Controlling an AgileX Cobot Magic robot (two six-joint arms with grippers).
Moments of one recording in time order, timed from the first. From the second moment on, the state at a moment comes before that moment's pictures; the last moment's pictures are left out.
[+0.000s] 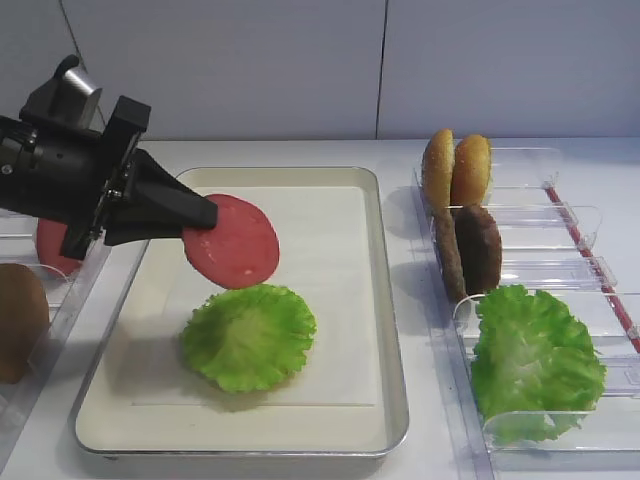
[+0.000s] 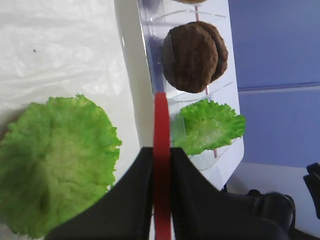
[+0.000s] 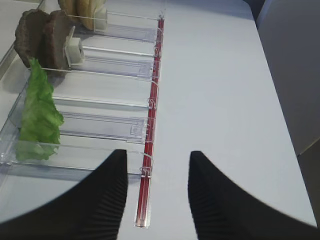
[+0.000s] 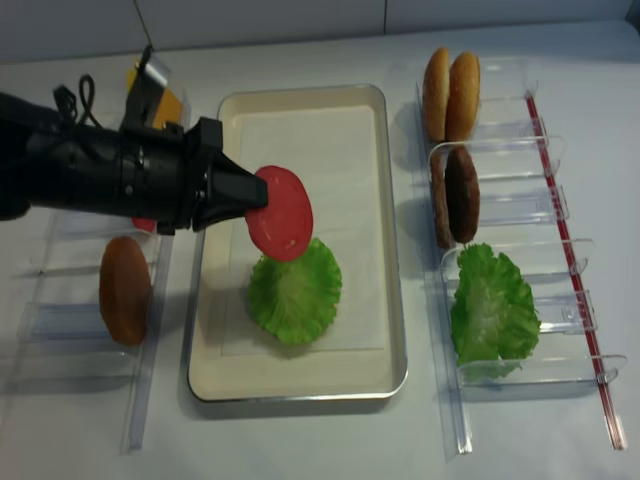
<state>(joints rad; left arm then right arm) -0.05 1.53 -0.88 -1.23 1.11 0.69 0.08 -0.02 -0.47 -0.03 1.14 -0.04</state>
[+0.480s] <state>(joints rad) -0.05 1.53 -0.88 -1.16 1.12 0.70 0.08 -0.02 -0.47 -0.03 1.14 -0.04</state>
